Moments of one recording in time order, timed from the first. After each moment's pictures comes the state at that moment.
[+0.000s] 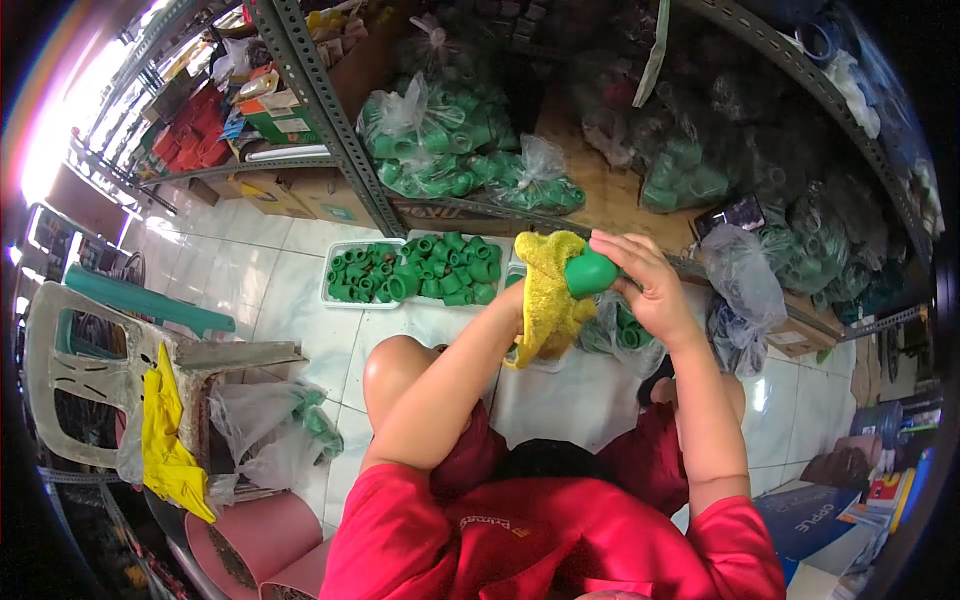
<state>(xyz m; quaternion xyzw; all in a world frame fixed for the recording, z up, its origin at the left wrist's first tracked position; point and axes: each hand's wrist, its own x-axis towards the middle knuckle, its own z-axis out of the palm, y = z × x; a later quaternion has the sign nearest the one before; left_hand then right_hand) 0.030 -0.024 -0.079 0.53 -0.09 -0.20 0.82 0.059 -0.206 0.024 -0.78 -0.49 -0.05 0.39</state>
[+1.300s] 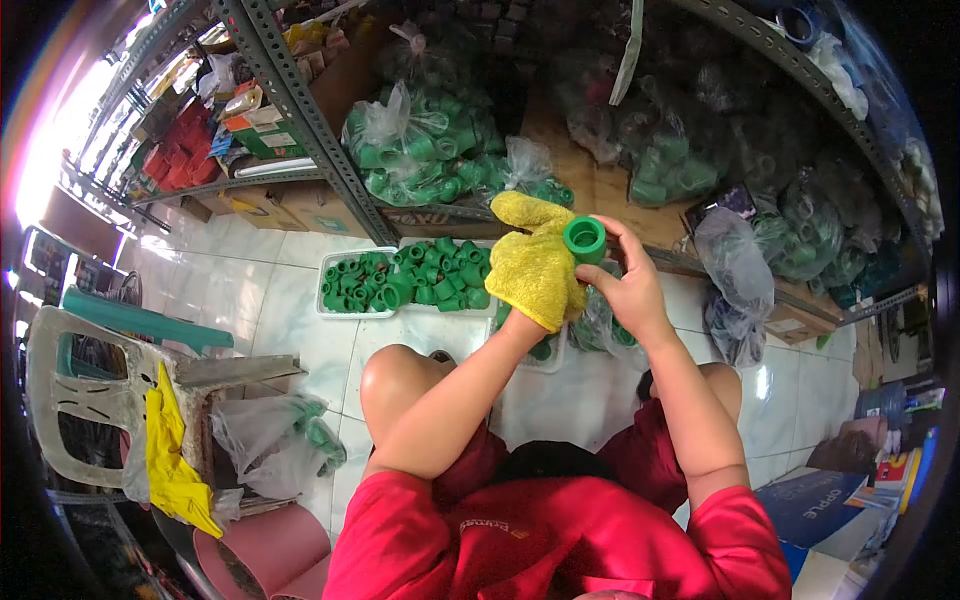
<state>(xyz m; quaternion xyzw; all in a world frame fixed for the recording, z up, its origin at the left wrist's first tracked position) 0.014 -0.052 -0.056 0.87 -0.09 0.26 0.41 0.045 -0.183 0.010 -0.74 -0.27 0.01 0.61</state>
